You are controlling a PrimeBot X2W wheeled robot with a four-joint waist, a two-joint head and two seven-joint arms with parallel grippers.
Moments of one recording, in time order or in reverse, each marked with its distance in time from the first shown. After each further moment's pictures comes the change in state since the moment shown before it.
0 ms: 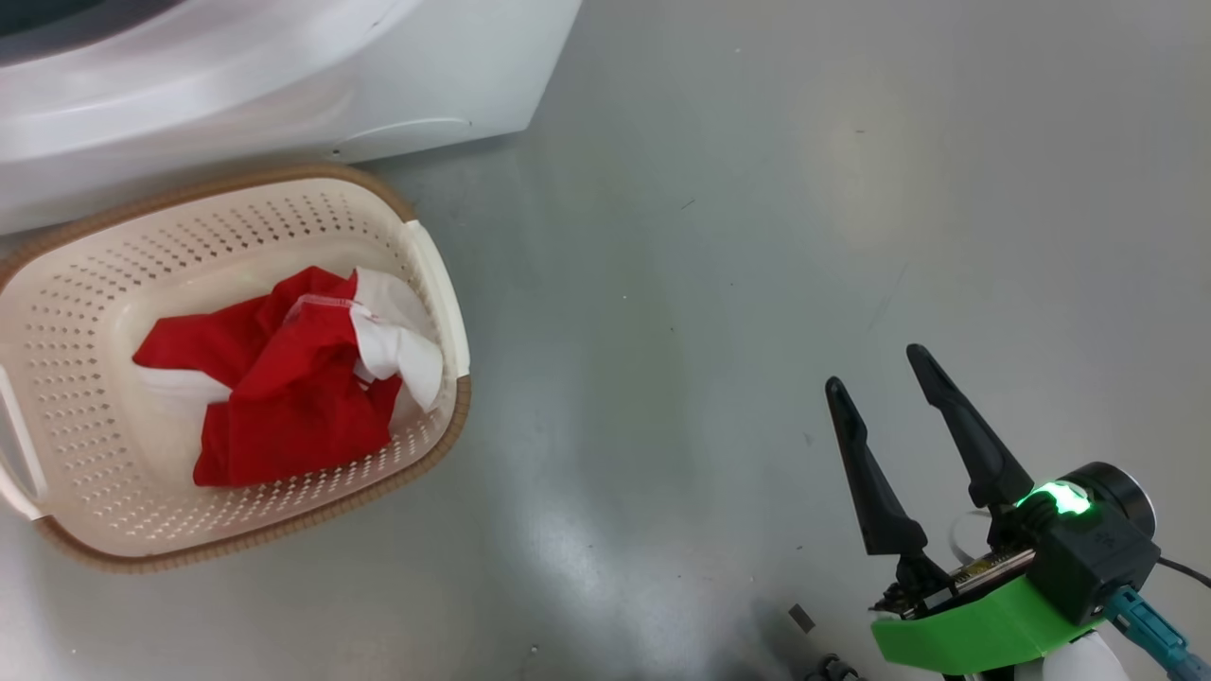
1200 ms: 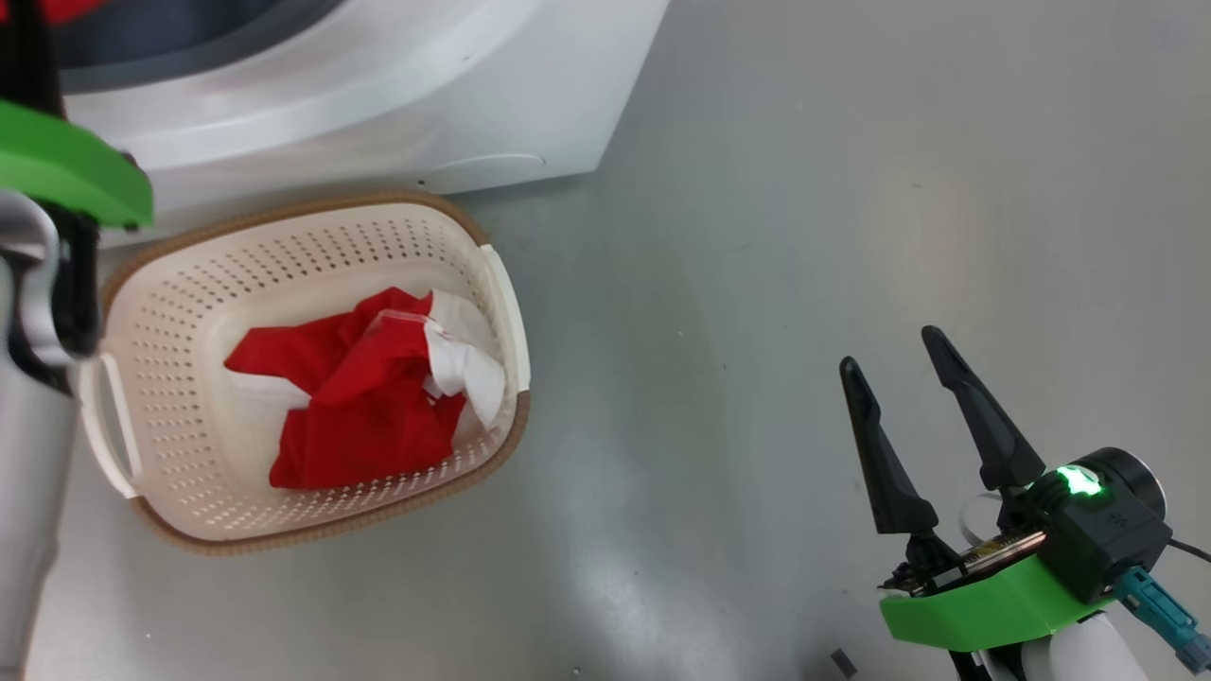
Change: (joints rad) left arm 0.467 0.080 -0.072 -0.570 0.065 0.147 -0.243; right arm -0.033 -0.001 -0.021 0.030 0.008 0.000 -0.009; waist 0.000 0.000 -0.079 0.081
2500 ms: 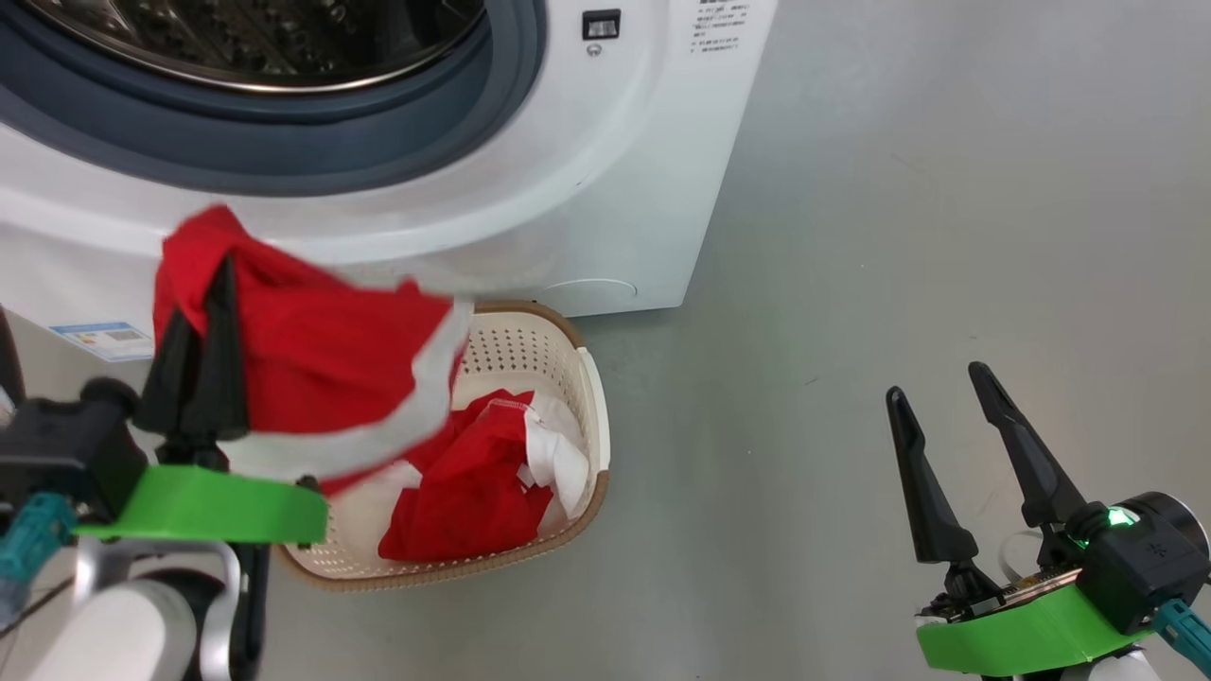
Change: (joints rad) left arm 0.616 0.062 -0.048 -0.757 0.081 0.312 0.066; right arm 0.086 -0.001 -0.068 -0.033 0.000 0.000 0.021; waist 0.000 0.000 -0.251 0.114
